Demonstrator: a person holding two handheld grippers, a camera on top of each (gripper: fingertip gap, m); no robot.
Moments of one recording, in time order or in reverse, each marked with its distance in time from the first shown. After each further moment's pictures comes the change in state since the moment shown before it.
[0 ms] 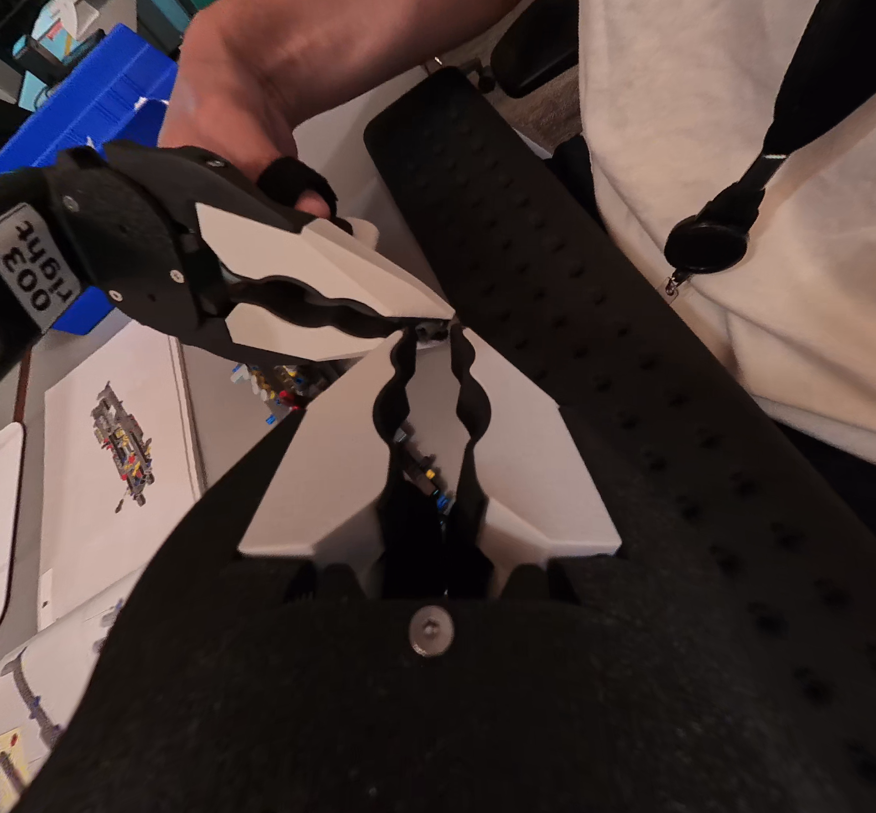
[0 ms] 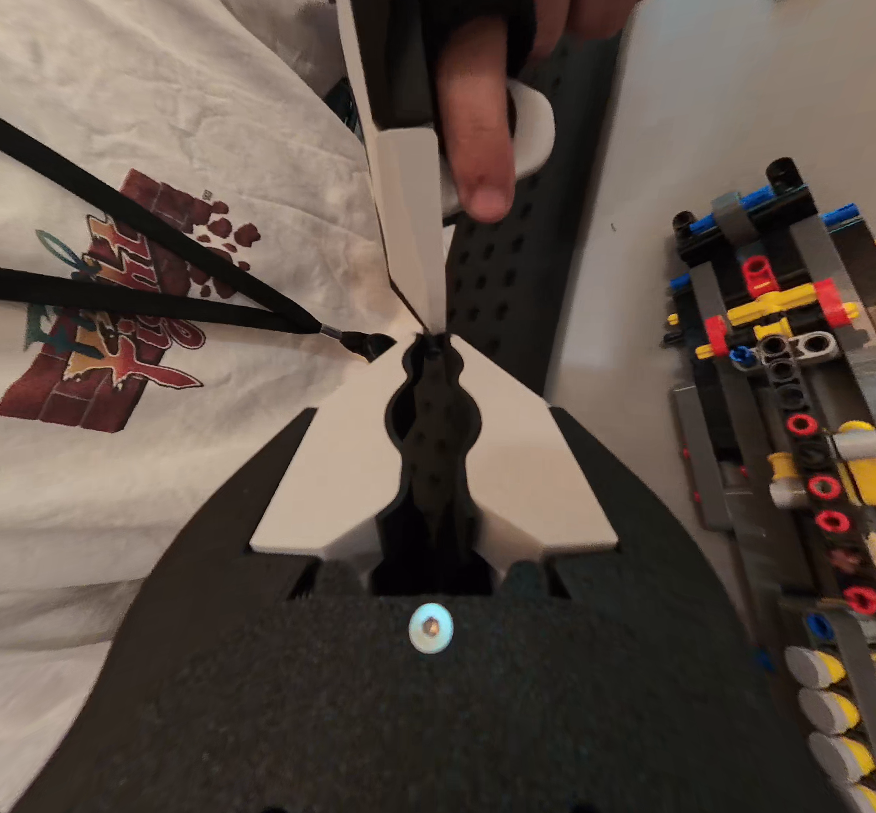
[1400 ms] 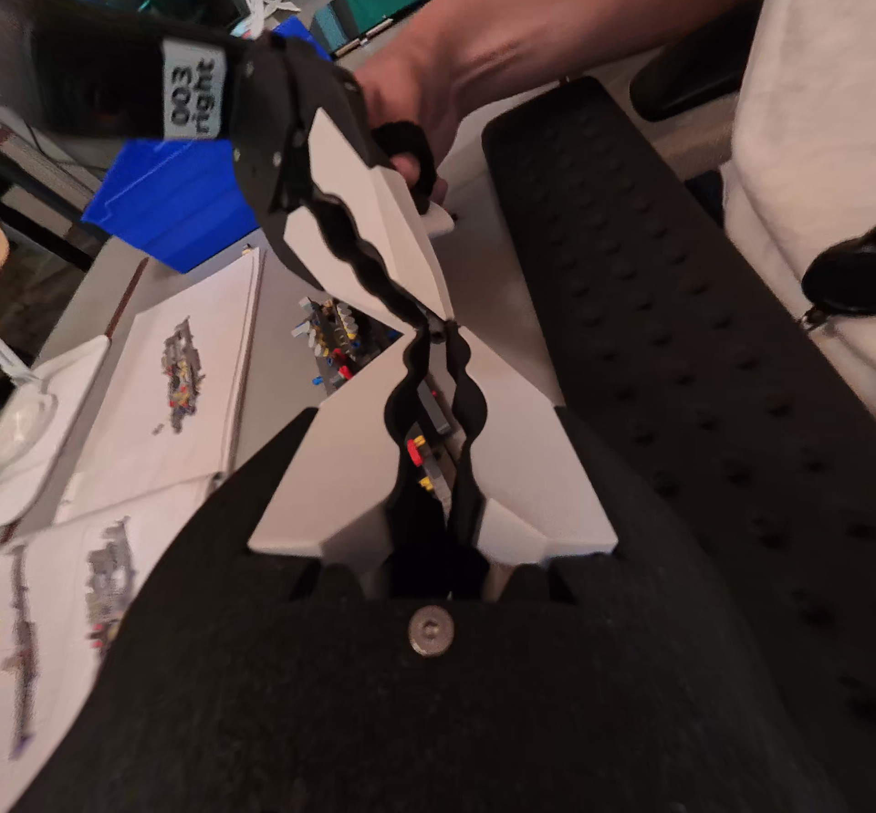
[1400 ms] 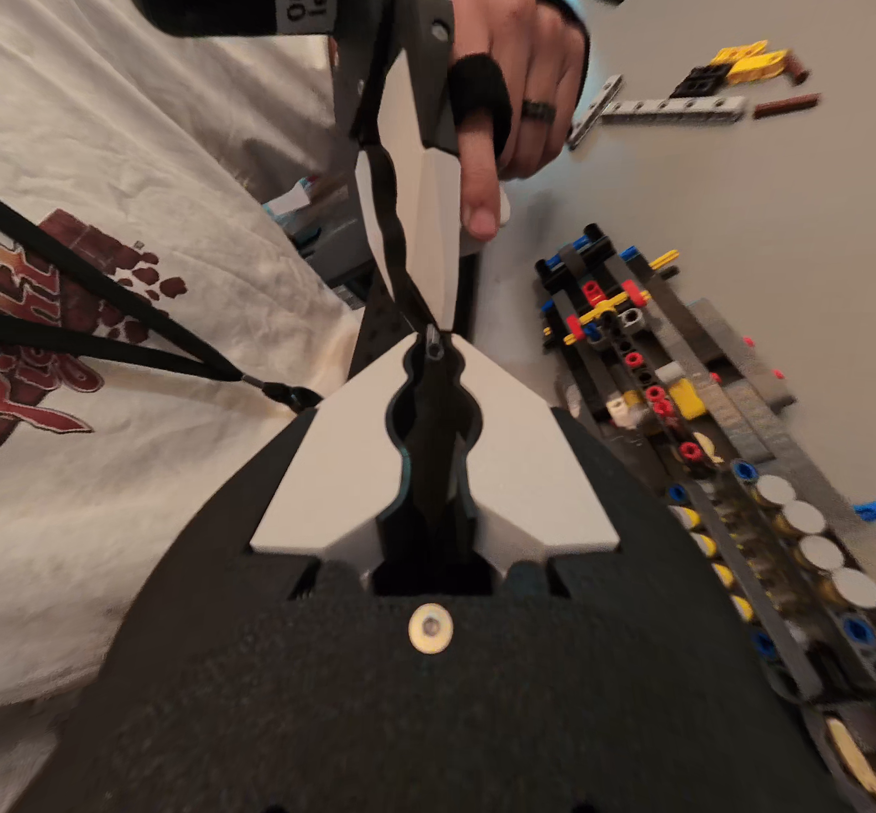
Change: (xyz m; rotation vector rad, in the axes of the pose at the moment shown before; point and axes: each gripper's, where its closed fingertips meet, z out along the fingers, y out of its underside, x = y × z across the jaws) left arm -0.031 0.024 0.009 0.086 -0.255 -0.137; right arm 0.028 -0.009 -0.029 0.294 0.241 -0.095
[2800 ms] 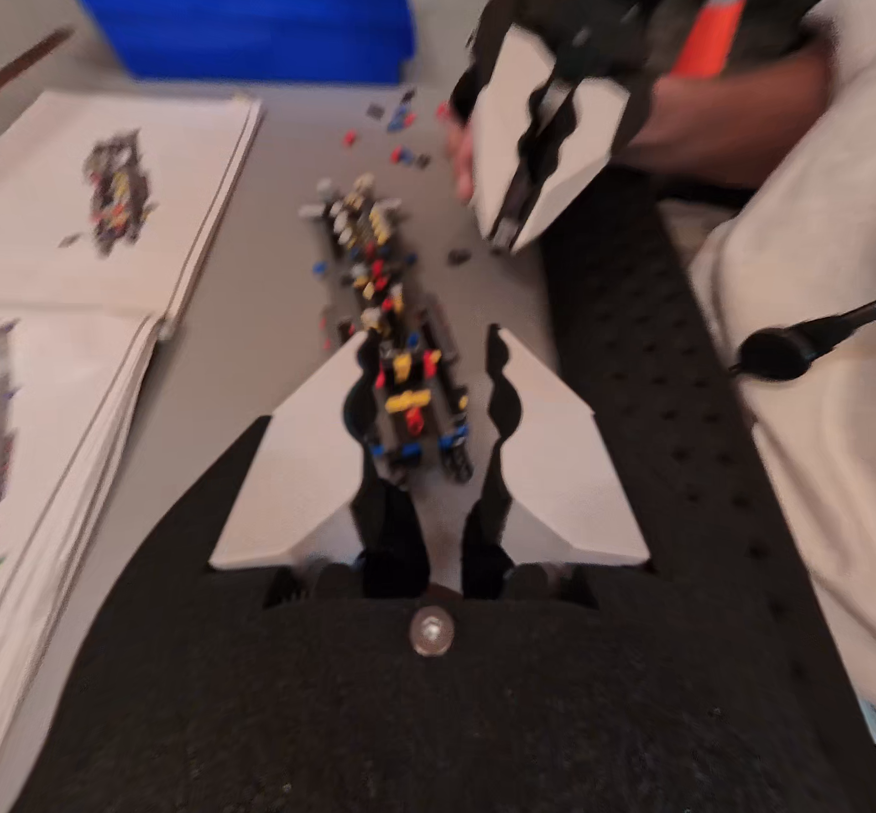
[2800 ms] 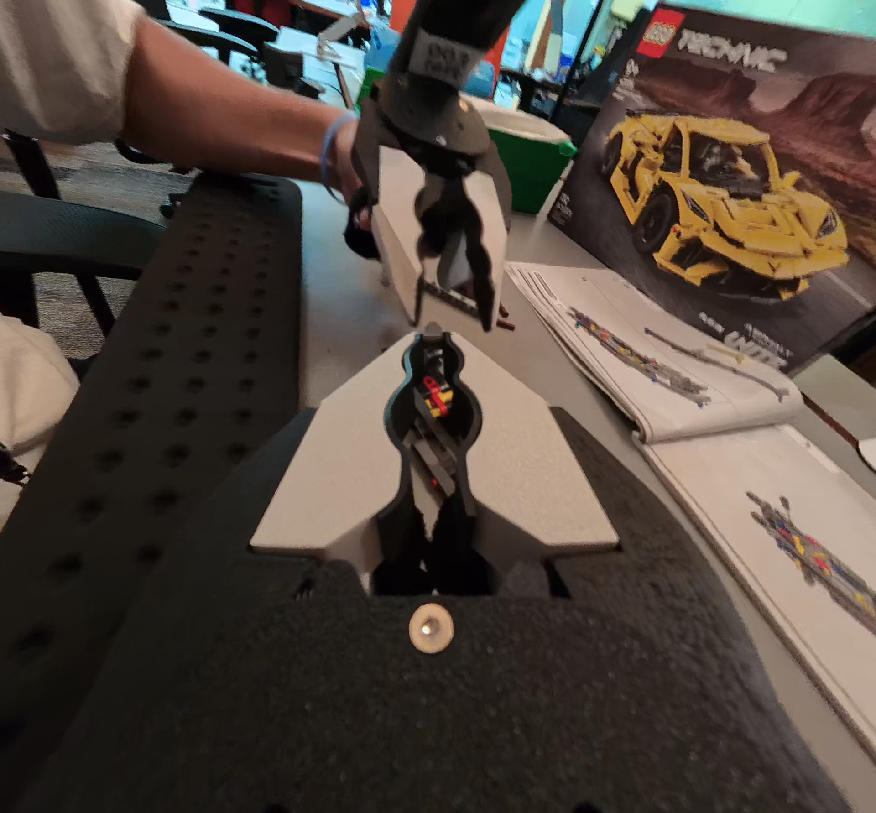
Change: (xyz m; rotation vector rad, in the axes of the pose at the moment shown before) left arm -0.025 0.034 -0.030 -0.036 0.063 -0.486; right arm 0.006 -0.024 -0.009 0.318 0.664 -0.711
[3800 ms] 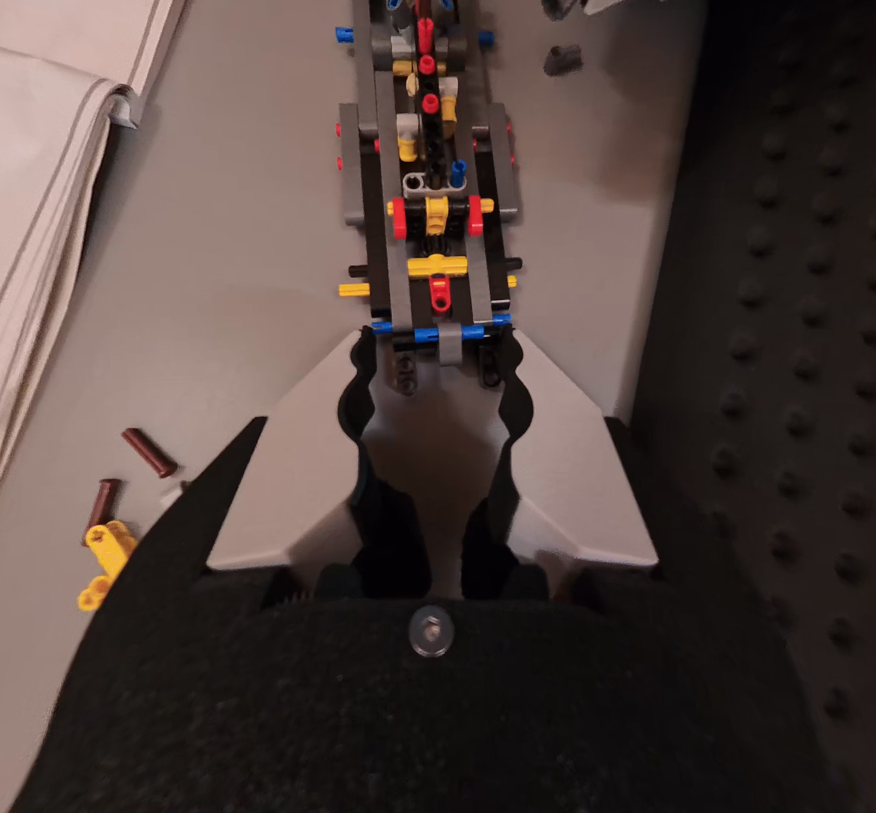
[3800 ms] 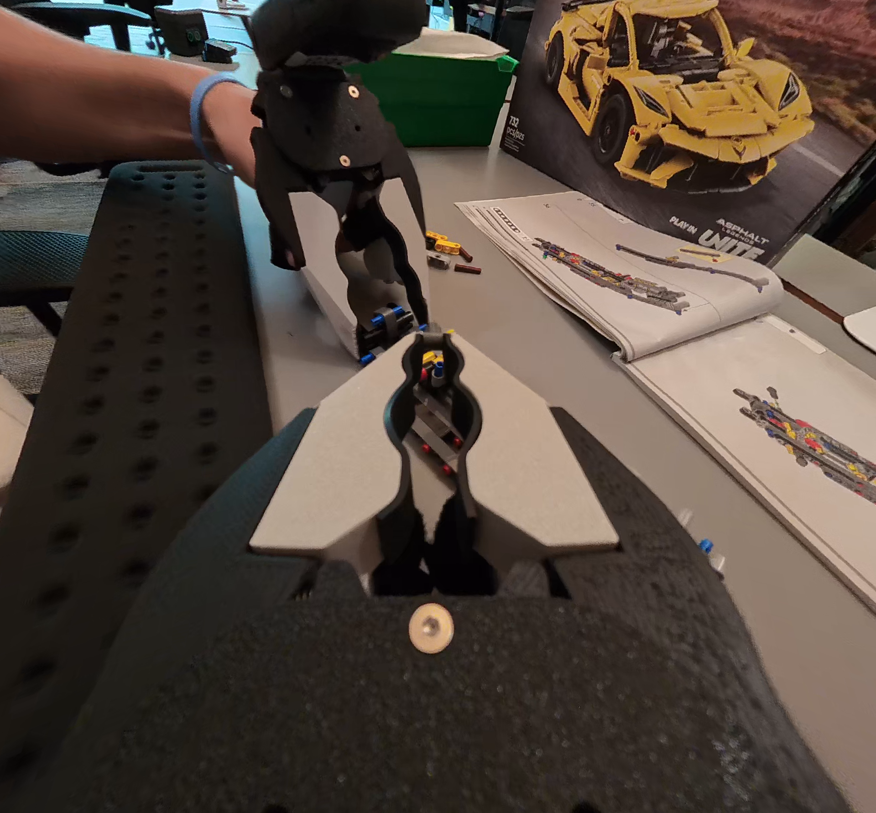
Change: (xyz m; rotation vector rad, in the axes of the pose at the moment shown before) left arm -0.014 0.073 0.010 -0.355 -0.194 -0.115; right arm 0.020 0.023 -0.005 -0.102 0.117 0.163
